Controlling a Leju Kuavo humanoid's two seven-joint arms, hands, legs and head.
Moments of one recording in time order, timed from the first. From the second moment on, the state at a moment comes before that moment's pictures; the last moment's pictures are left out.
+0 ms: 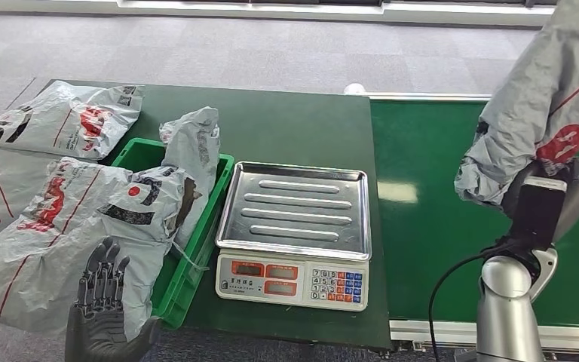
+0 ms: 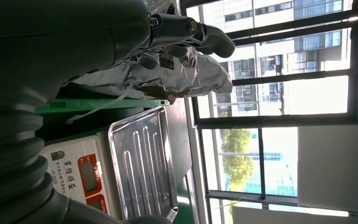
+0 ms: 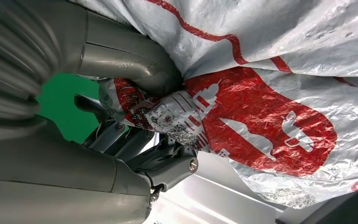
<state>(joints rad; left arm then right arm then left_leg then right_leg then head) 0.47 -0.23 -0.08 -1.95 -0.05 -0.16 -0.57 -0.24 -0.08 -0.22 -1.47 0.54 -0.56 -0.41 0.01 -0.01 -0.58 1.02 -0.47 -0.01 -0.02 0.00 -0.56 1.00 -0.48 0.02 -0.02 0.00</state>
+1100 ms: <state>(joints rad) 0.44 -0.17 -0.09 -1.91 -0.05 -0.18 -0.59 -0.35 -0.14 0.20 -1.29 0.58 0.28 -0.20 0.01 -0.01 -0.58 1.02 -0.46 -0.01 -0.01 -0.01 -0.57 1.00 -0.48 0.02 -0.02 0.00</state>
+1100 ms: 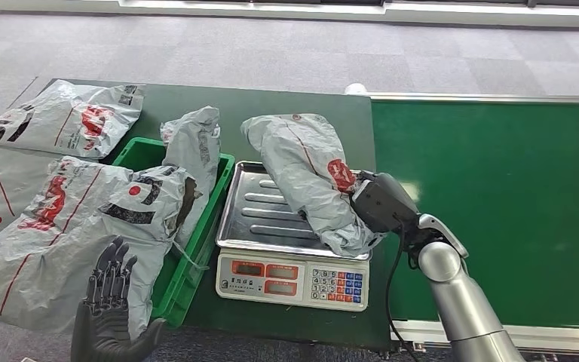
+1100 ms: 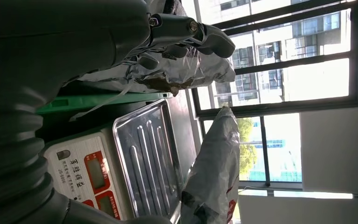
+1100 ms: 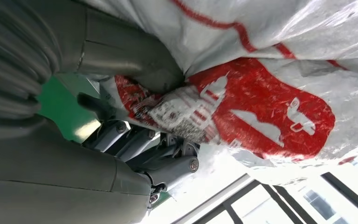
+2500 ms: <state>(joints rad) 0.00 -0.19 -0.34 -1.78 -0.80 0.06 -0.20 0.07 0.09 -0.11 -1.85 0.13 -0.37 -0.55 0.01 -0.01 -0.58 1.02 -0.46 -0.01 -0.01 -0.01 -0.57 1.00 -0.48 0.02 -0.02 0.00</state>
